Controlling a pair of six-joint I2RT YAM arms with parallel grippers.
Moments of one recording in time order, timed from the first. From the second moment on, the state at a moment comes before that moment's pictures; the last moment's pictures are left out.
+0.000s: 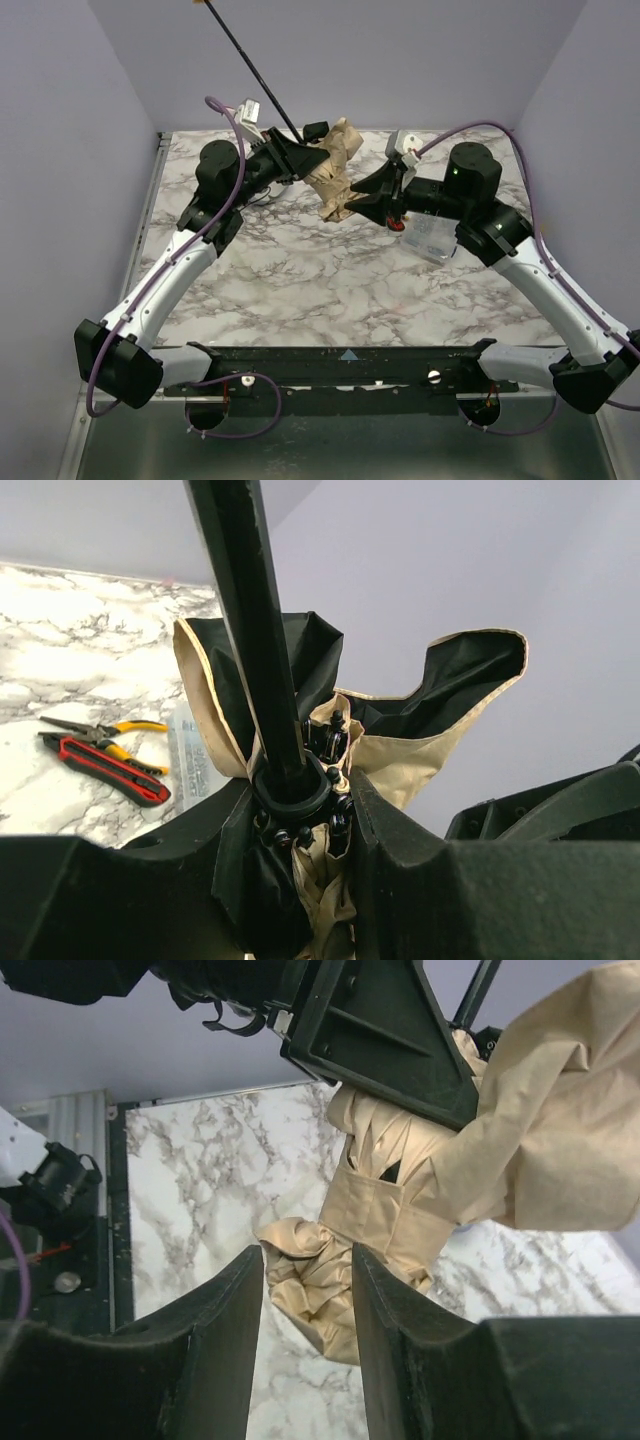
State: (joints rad) left arm -0.44 1.25 1.19 0.14 0.37 -0.88; right arm 0.60 1.18 1.34 -0.26 -0.65 -0.14
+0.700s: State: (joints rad) left arm -0.48 1.19 1.15 0.22 0.37 -0.81; right arm 0.72 1.16 1.25 -0.10 -0.46 -0.37
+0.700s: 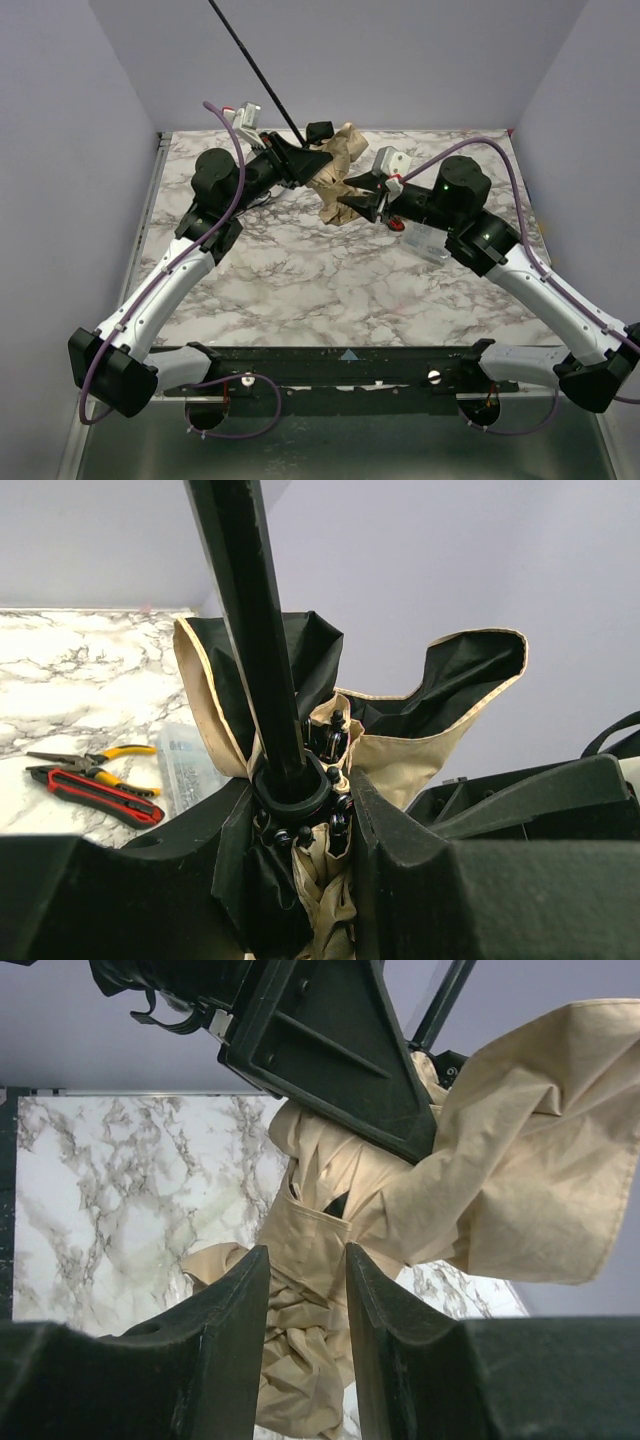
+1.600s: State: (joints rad) left arm -0.48 1.22 1.15 0.17 0.30 -0.83; right arm 0.84 1.23 1.25 -0.09 -0.21 -0.56
